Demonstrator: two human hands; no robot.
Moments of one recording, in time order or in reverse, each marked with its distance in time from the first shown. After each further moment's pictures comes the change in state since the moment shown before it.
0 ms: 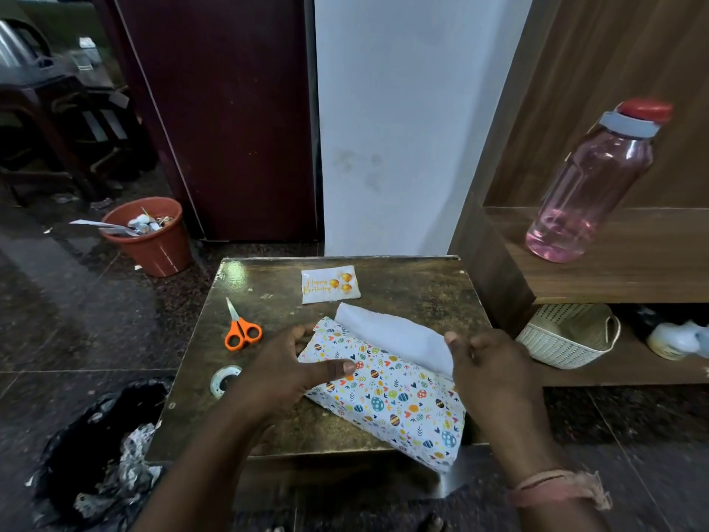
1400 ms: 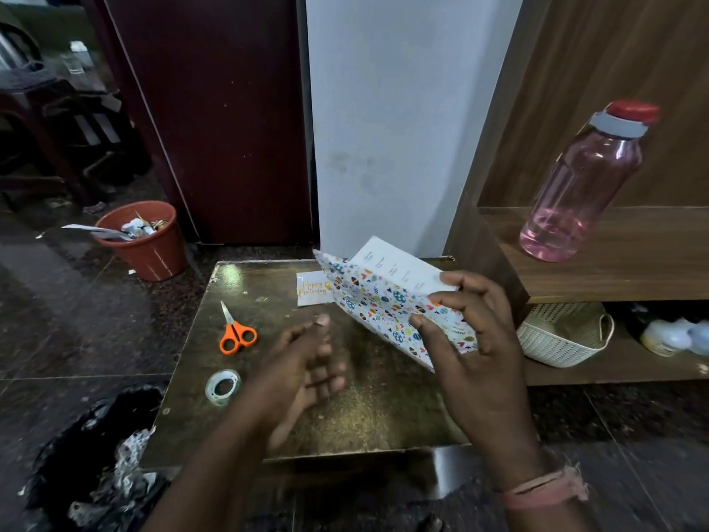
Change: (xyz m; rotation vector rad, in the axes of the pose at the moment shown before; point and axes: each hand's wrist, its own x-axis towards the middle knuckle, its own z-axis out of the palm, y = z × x) left_hand -0.010 0.014 0.027 -0.463 0.122 -0.170; right_hand -0.012 -0.030 -0.005 0.494 0.155 -0.665
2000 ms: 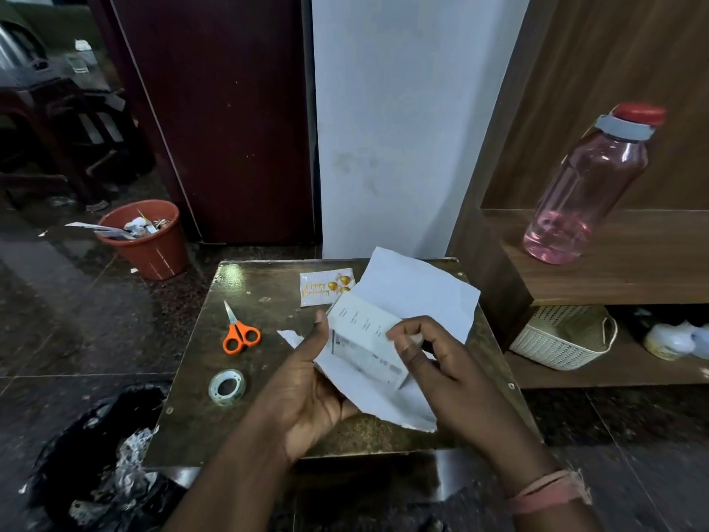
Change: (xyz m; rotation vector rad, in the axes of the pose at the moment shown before) left_hand -0.018 0.004 0.018 -0.407 -0.253 -0.186; right_hand -0.012 0.010 0.005 0.157 -0.547 0.475
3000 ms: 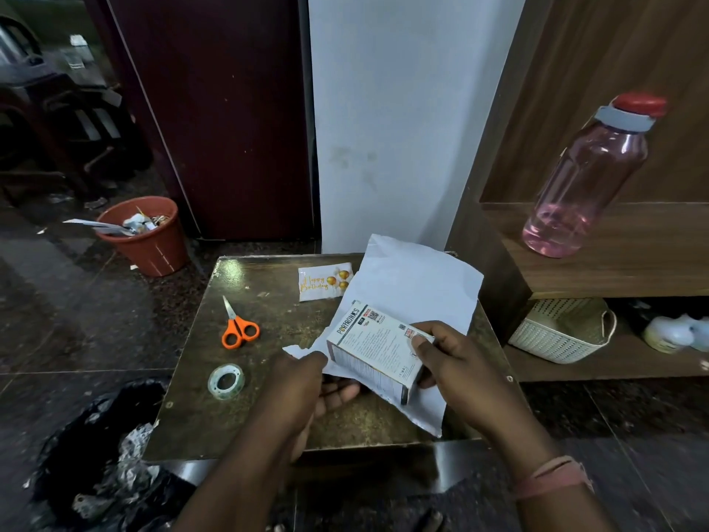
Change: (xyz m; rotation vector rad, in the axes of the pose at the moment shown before) left_hand 0.002 -0.011 -0.009 0.394 0.412 0.189; right_hand 0.015 0.027 -0.007 0.062 0.099 0.255
